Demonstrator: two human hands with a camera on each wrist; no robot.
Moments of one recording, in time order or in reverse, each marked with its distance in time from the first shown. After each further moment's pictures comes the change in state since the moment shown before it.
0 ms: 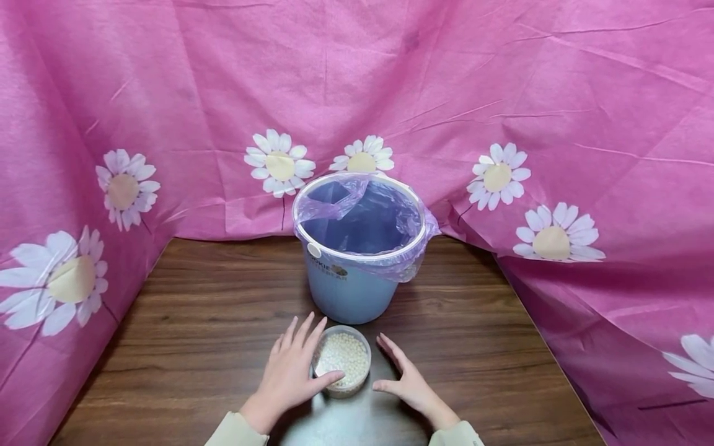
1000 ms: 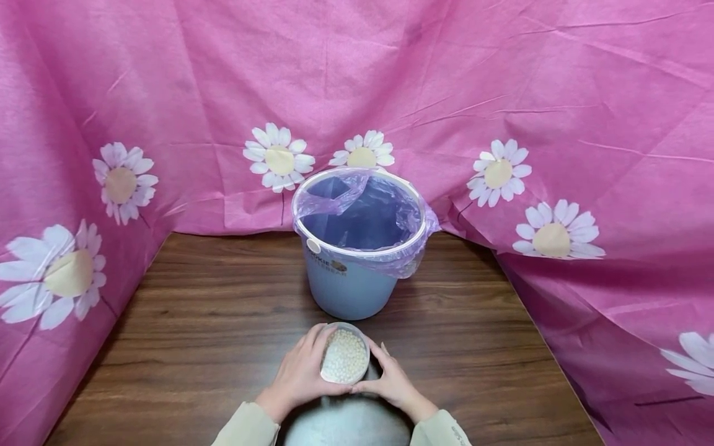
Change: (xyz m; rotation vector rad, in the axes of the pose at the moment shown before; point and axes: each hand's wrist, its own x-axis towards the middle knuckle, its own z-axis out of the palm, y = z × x) left_hand 0.000 0.001 0.031 -0.161 -0.060 0.048; right_hand 0.012 -0.005 0.028 -0.280 0.020 0.168
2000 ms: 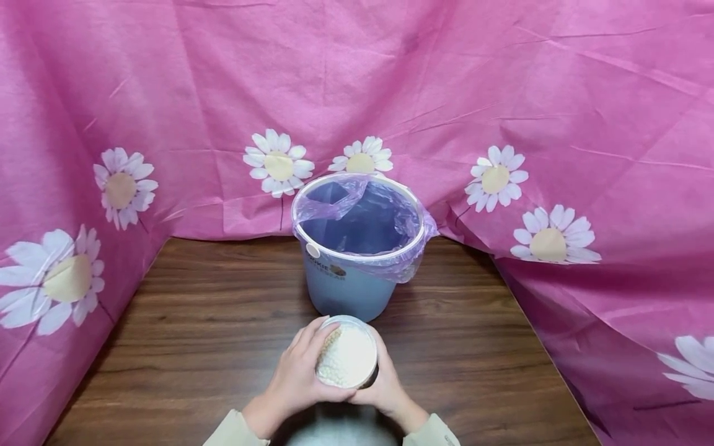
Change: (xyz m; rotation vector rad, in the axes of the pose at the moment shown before) left_hand 0.006 0.033 -0.044 -0.105 0.239 0.145; right_hand 0.004 -0.048 0.006 0.291 0.150 -0.331
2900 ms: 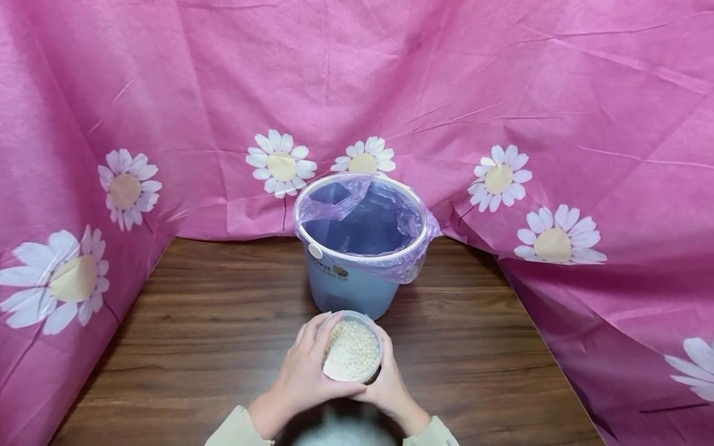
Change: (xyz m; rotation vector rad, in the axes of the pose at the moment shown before) left_hand 0.008 0.011 -0.006 0.009 0.009 -0.022; right_hand 0.001 -0.021 0.004 -0.112 0.100 0.038
